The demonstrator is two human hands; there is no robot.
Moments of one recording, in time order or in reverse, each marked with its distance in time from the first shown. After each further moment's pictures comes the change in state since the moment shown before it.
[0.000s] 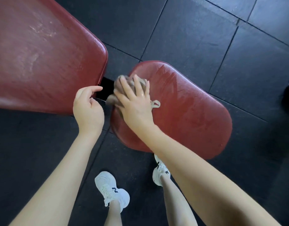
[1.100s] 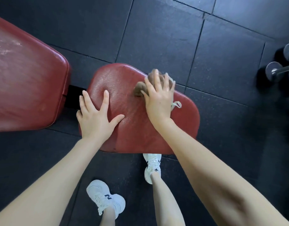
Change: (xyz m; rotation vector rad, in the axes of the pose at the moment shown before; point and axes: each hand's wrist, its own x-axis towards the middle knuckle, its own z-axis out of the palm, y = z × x) left_hand -0.039 0.028 0.068 0.769 -0.446 0.272; right_hand -0.041 0.129 -0.041 -0.061 0.107 0.433
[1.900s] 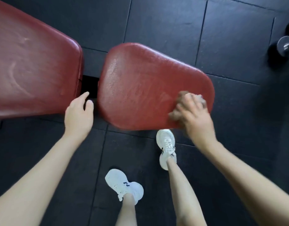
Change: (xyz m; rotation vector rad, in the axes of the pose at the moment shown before) left_hand -0.042 -0.075 -0.037 -0.431 0.063 -0.116; right_hand -0.152 0.057 -0.029 0.087 0.016 -0.225
